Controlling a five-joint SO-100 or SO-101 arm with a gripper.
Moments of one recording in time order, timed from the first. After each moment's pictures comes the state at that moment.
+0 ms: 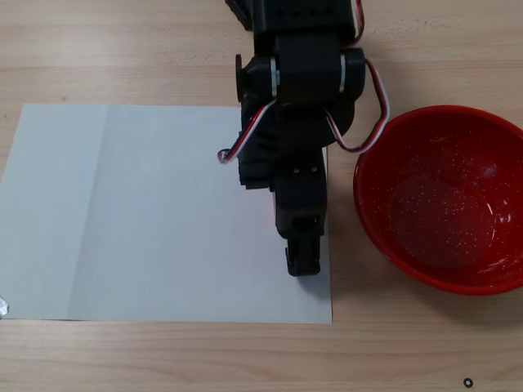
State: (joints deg) arm 7.7 61.1 56.6 83.9 -6.9
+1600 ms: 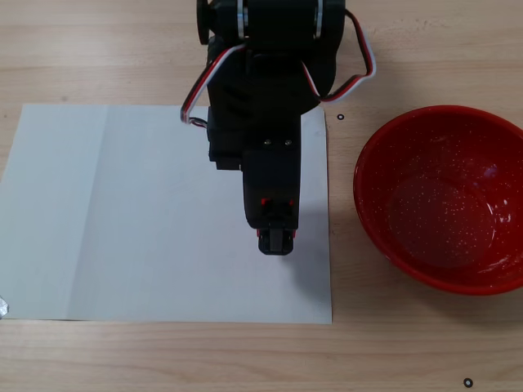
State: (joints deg) arm 4.6 61.8 40.1 100.9 -10.6
